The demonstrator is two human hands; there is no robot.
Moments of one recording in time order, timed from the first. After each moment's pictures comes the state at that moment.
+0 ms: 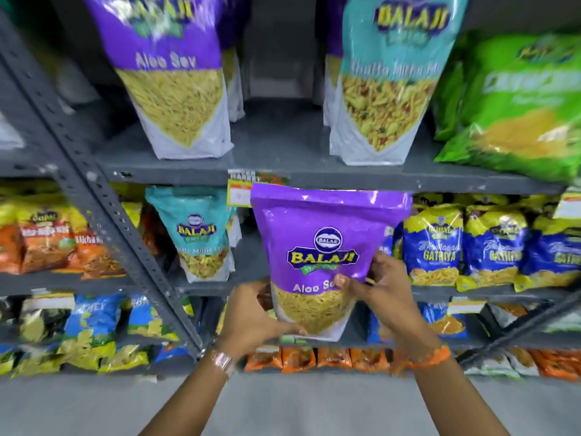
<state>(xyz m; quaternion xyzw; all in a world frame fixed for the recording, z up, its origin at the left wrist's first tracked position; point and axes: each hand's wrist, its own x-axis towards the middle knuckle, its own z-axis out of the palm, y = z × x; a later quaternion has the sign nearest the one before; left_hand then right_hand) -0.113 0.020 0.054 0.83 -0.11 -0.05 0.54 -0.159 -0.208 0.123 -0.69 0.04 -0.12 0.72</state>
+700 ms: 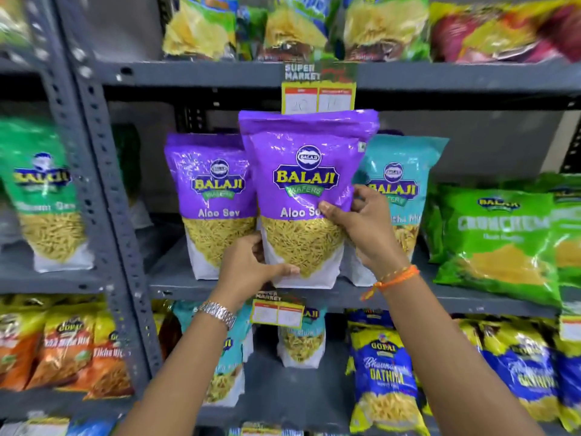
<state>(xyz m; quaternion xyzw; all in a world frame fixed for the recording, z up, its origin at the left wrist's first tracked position) 0.004 0.032 0.290 0.78 -0.18 0.14 0.58 -0.029 -0.173 0.361 -0.65 -0.11 -0.27 0.70</state>
